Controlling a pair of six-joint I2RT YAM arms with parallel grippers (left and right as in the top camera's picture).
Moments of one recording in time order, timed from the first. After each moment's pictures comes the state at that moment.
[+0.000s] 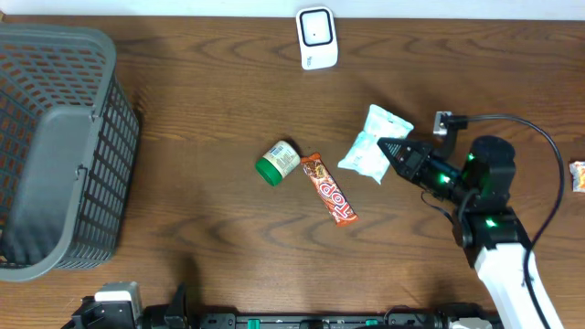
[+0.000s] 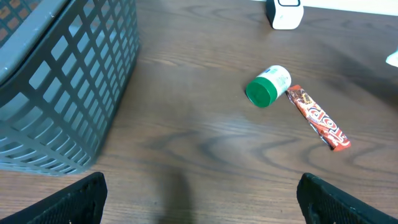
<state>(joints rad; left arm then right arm) 0.10 0.22 1.17 -1.52 0.13 -0.03 0.05 1.04 0.61 -0.01 -0.71 0.85</state>
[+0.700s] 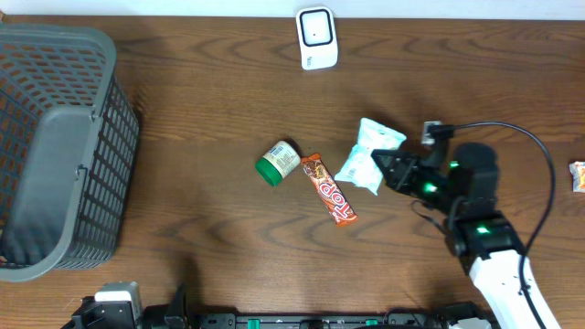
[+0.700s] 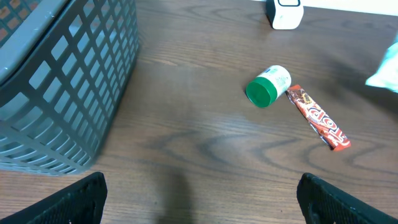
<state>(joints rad) 0.10 0.22 1.17 -1.52 0.13 -0.03 0.17 1.02 0.61 -0.12 -0.51 0.74</state>
